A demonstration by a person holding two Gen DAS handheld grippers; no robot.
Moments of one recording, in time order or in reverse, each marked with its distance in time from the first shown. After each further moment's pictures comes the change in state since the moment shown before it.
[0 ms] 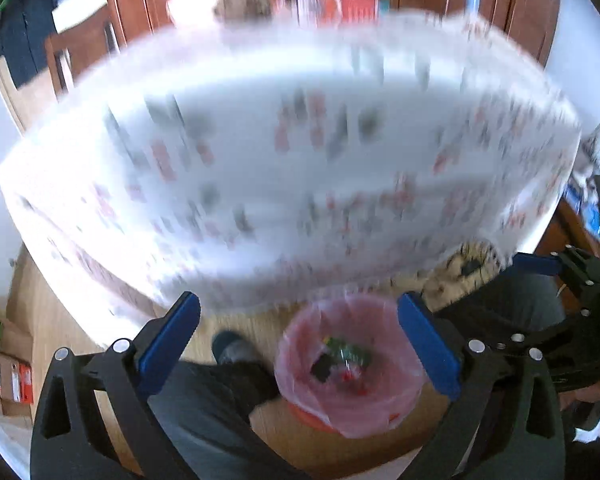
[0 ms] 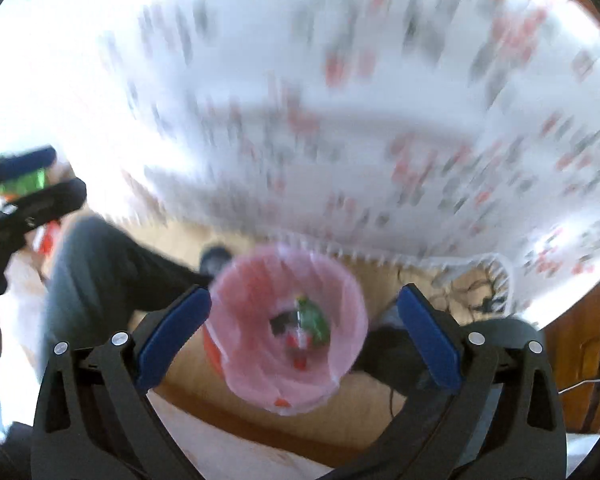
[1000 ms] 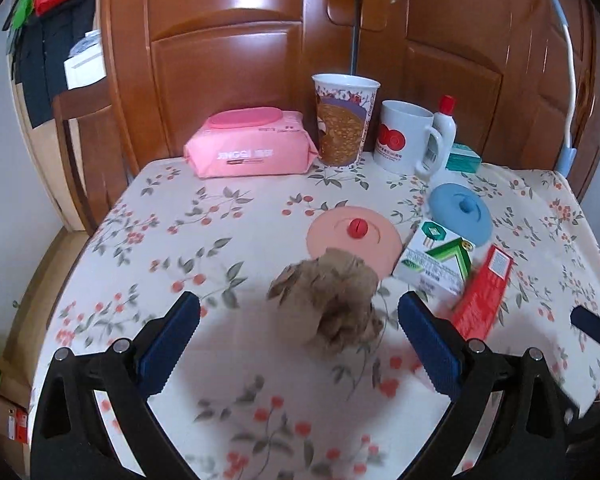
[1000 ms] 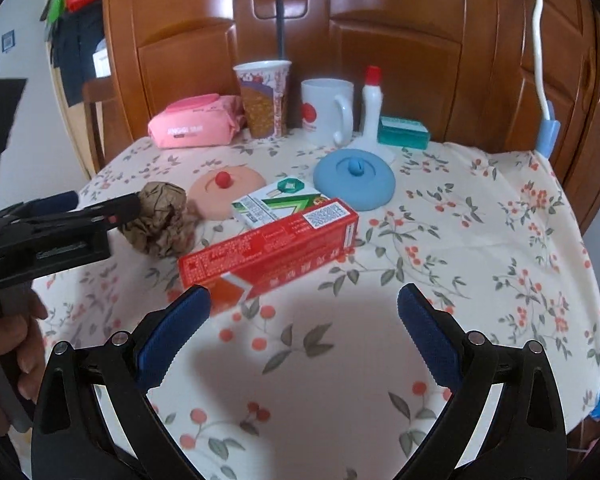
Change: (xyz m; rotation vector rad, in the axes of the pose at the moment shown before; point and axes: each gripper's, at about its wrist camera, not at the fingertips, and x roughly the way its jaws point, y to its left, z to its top) left arm 0.063 0.082 0.278 -0.108 -0.191 0.049; right arm -0.007 -0.018 0.258 0.085 -0.285 -0.179
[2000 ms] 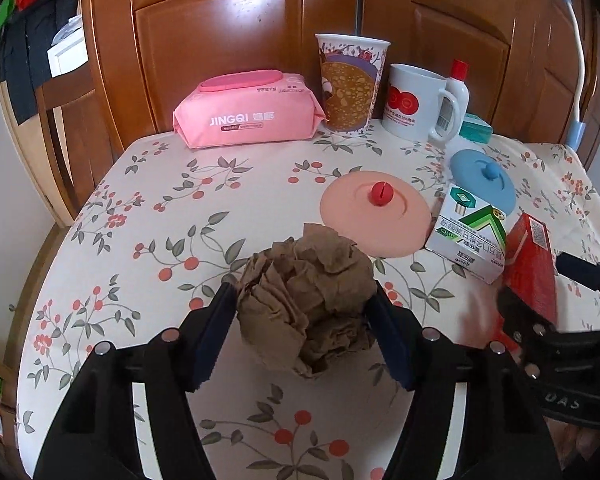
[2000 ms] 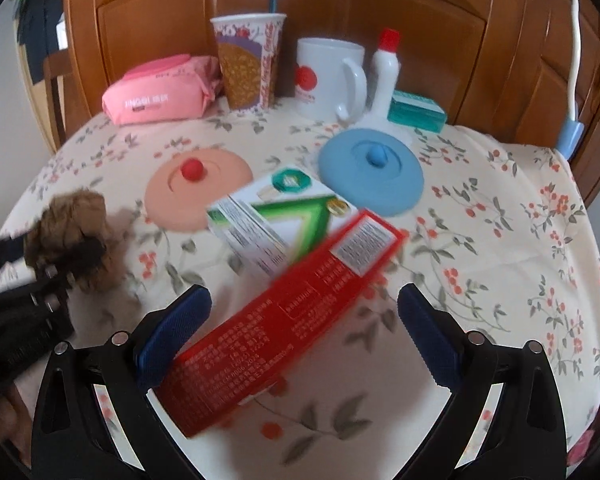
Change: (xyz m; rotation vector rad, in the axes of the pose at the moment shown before) left arm 0.035 0.018 -0.016 0.035 0.063 -0.013; right arm 0.068 0.015 0.025 -0.020 0.128 -0.119
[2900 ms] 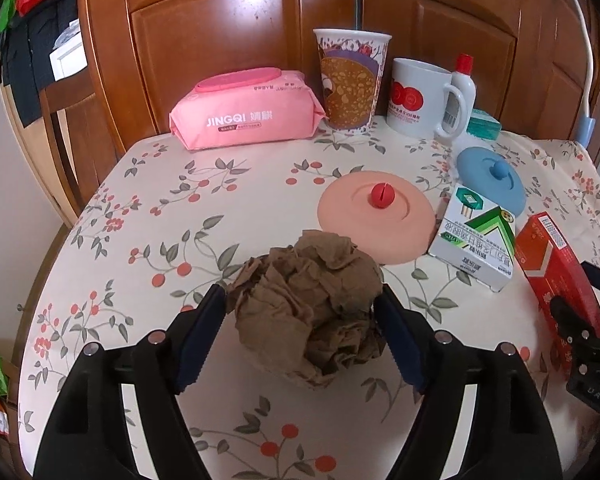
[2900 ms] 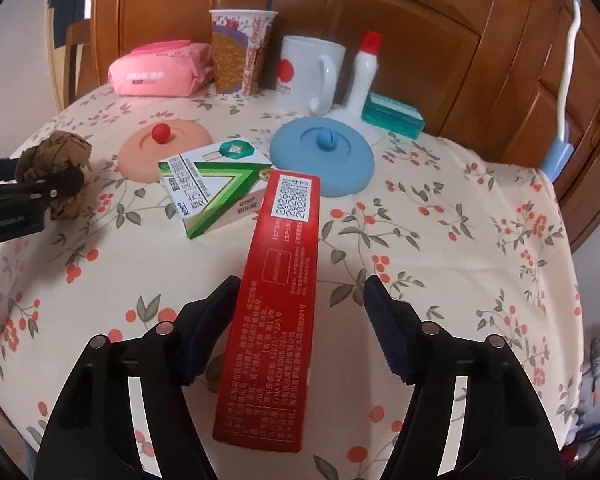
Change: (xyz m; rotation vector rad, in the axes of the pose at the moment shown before) left arm 0.009 -0.010 0.006 0.003 0.002 0.038; right arm -0.006 -0.043 -0.021 -0.130 -0.037 0.005
